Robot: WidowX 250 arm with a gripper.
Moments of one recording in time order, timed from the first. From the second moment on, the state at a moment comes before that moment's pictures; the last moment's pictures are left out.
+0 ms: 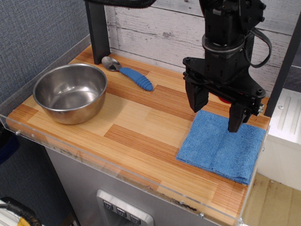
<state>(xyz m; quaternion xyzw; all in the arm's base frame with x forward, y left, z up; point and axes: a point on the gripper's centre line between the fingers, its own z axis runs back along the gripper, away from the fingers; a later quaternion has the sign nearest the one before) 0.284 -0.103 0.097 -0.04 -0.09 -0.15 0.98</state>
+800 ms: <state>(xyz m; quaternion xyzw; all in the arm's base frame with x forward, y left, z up) 0.291 -0.101 0.052 -0.04 -0.06 -0.16 0.98</state>
